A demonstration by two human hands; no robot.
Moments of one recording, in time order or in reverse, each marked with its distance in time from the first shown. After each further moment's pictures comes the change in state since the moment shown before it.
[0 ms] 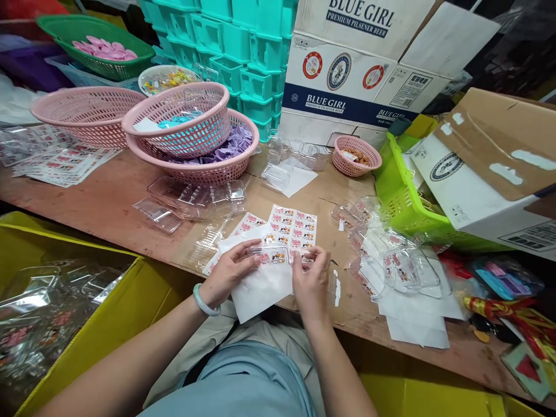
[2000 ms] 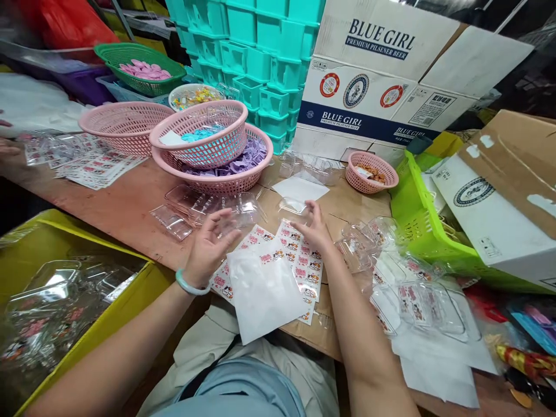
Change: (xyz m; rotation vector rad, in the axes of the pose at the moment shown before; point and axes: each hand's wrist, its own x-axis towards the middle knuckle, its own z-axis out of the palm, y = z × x) left_hand 0.038 0.043 -0.041 0.250 0.350 0.588; right_hand 0.167 0.019 0.046 0.017 -0.524 -0.145
